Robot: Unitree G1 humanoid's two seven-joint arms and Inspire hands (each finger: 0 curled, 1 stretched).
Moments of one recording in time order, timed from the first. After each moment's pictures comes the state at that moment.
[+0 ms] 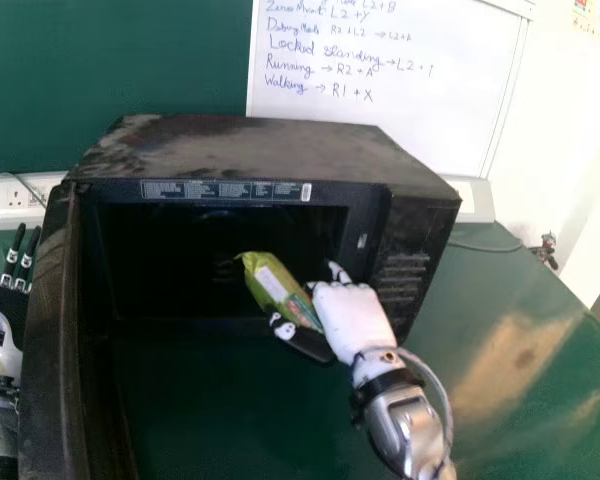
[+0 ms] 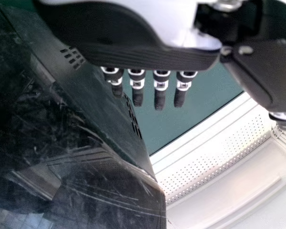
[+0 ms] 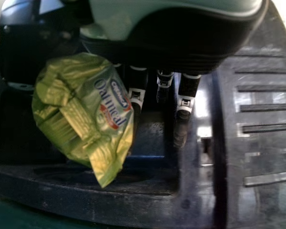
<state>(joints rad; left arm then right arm) -0.41 0.28 0.76 0.79 -0.88 -0.03 -1.05 -0.36 -0.35 0.33 -0.15 -1.11 0.13 0.22</state>
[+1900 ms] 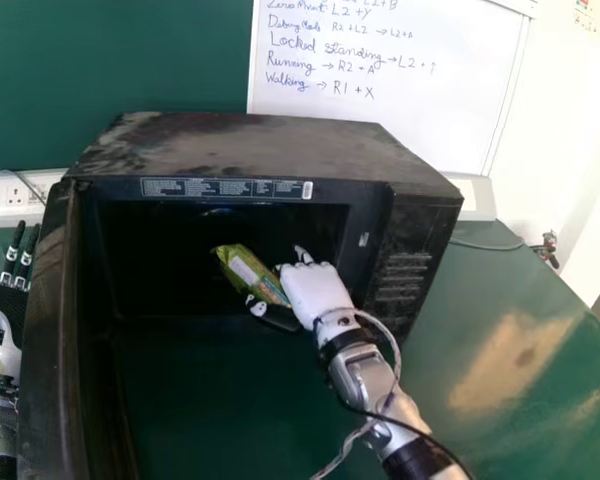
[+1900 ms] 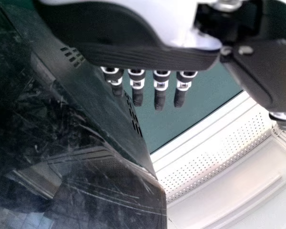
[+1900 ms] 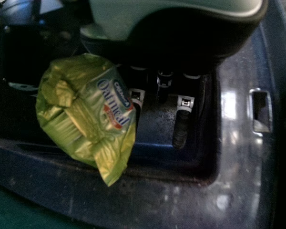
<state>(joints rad) -0.41 0.28 0.76 0.78 -0.88 -0.04 -1.05 -0.72 -0.30 0.48 0.51 -1.03 0.02 -0.12</state>
